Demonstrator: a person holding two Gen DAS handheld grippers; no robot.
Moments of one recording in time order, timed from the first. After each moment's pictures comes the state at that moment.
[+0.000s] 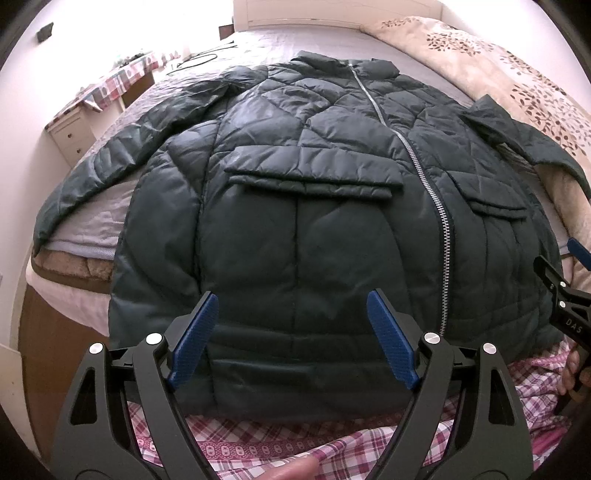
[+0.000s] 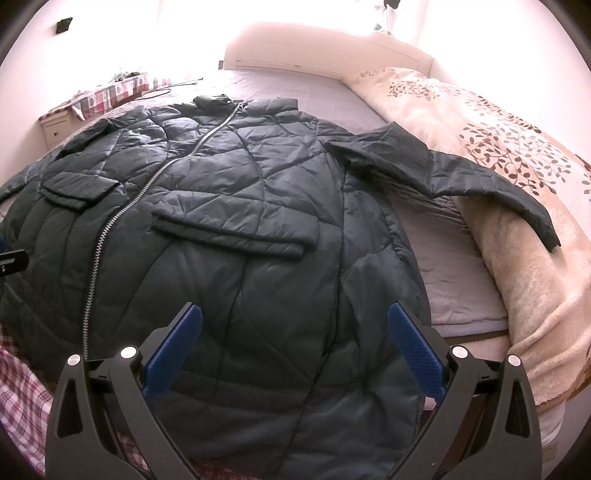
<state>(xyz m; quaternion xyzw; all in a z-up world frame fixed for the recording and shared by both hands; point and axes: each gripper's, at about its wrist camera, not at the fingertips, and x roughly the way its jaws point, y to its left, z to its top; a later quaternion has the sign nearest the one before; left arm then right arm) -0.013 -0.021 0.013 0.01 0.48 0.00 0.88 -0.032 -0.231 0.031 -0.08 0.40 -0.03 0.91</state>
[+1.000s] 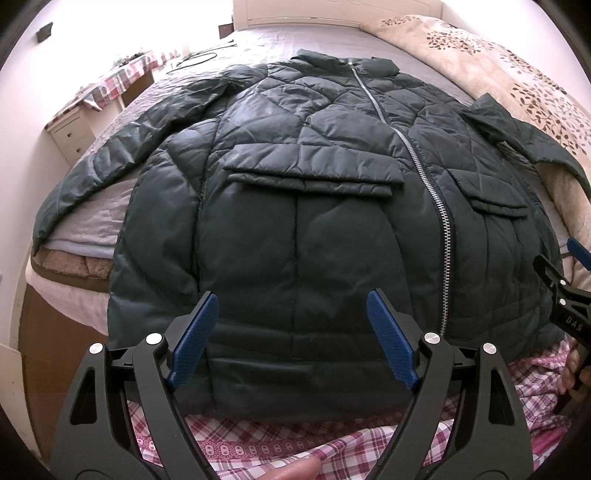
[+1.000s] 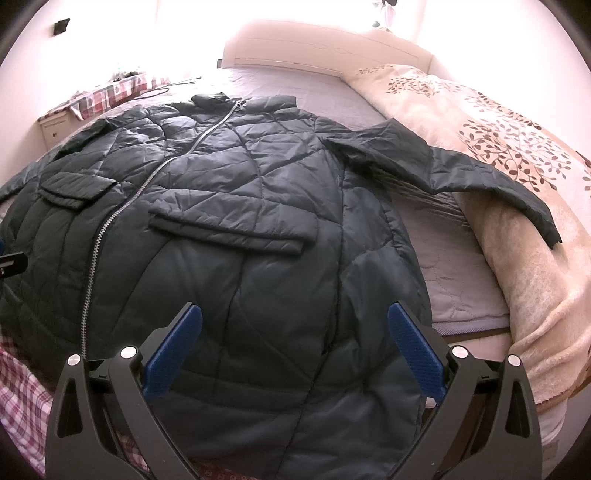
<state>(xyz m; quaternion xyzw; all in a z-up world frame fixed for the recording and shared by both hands) -0.013 -0.021 0.012 0.01 0.48 0.00 0.88 -0.032 -0.232 0.028 -0.08 0.40 -0.03 0.91</state>
